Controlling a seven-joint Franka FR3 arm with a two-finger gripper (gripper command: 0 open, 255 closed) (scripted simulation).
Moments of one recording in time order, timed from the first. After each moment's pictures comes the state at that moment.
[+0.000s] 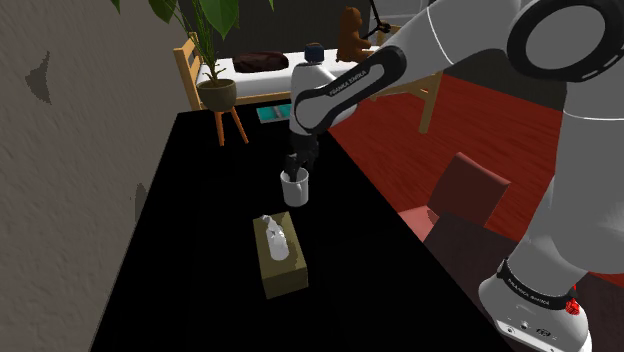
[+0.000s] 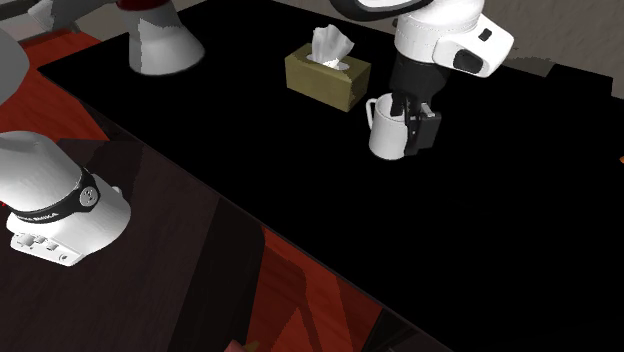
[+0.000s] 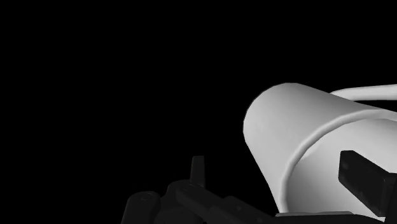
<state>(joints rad) 0.10 0.30 0.08 -1.91 0.07 2.29 -0.03</state>
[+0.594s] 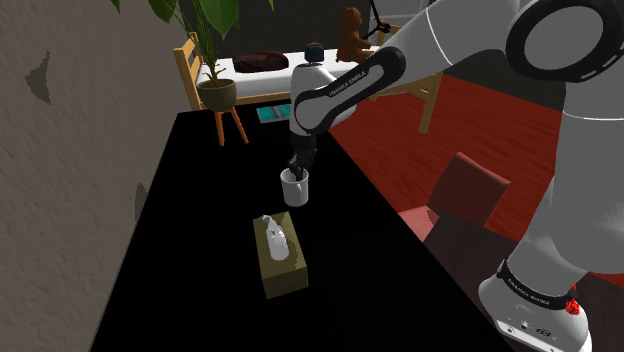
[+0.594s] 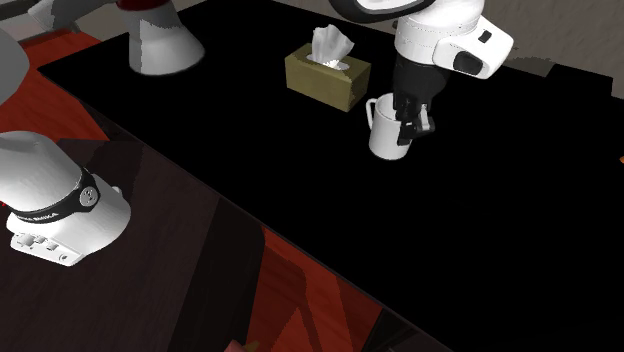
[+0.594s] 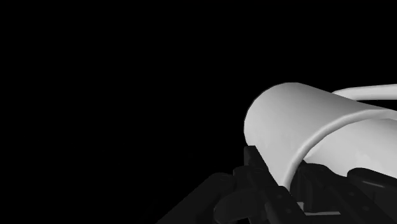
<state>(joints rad) 0.10 0.30 0.08 -1.91 0.07 2.29 -0.03</state>
